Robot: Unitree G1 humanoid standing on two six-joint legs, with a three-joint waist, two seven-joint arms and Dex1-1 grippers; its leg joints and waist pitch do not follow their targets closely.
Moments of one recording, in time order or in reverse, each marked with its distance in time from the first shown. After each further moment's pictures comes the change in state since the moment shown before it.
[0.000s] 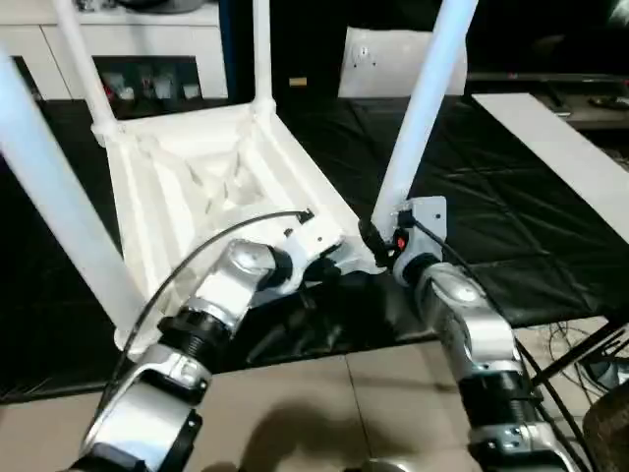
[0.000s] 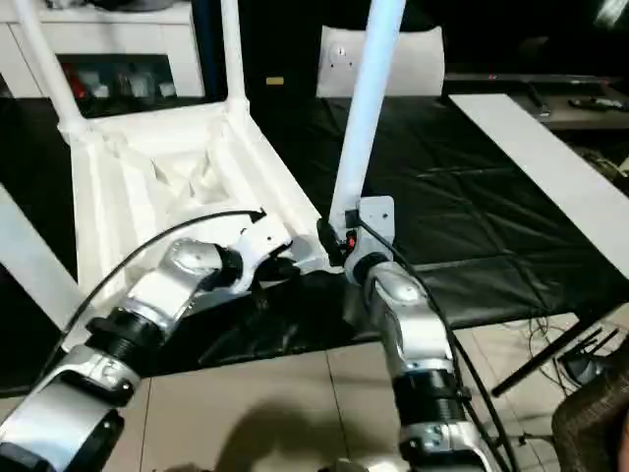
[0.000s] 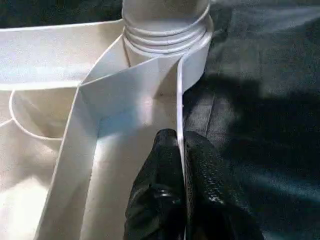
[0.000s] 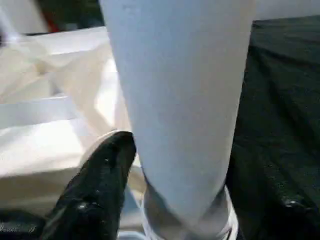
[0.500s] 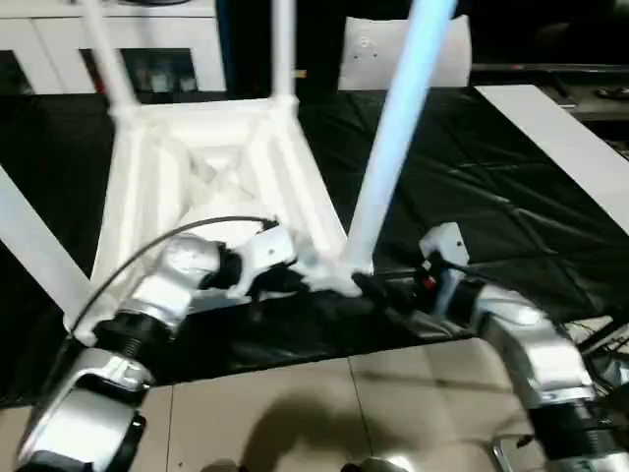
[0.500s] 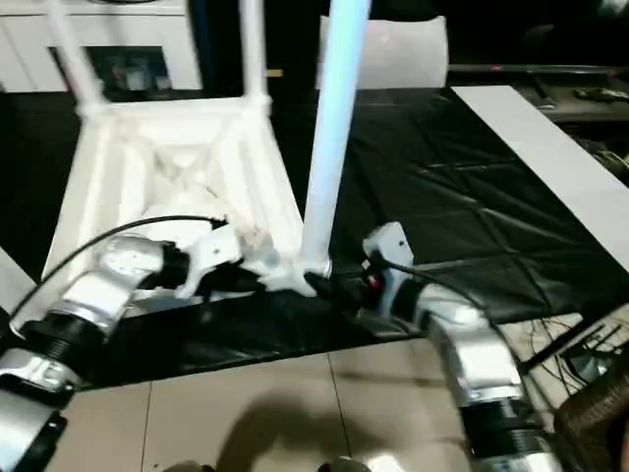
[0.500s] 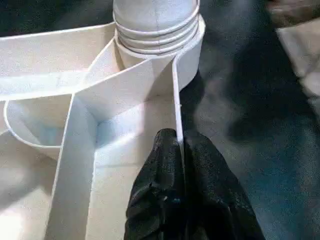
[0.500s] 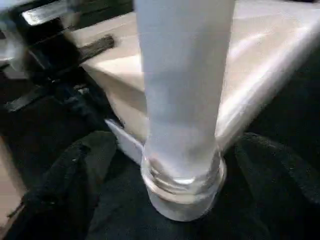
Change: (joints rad) left arm 0.036 0.222 0.001 0.043 -0.082 -0.323 -0.403; right arm 0.088 -0.327 0.116 -0.068 0.102 -0.075 0.616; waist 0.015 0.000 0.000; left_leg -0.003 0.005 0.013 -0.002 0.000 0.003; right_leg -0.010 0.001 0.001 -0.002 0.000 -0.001
